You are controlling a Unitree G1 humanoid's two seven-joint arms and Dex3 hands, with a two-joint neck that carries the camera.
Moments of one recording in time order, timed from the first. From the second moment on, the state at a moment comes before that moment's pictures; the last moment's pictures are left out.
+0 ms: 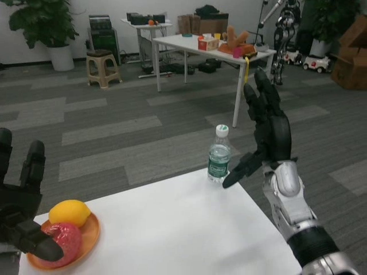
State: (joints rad) left arm -0.27 0.27 -0.15 0.23 -0.92 -0.50 -0.29; right arm -0.20 -0.45 -0.18 0.19 0.38 -0.61 -0.13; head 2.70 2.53
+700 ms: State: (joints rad) left arm -0.28 0.27 -0.15 0.23 -0.92 -0.50 -0.28; right arm -0.44 -0.51 -0.10 0.71 0.38 -0.60 -0.11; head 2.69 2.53
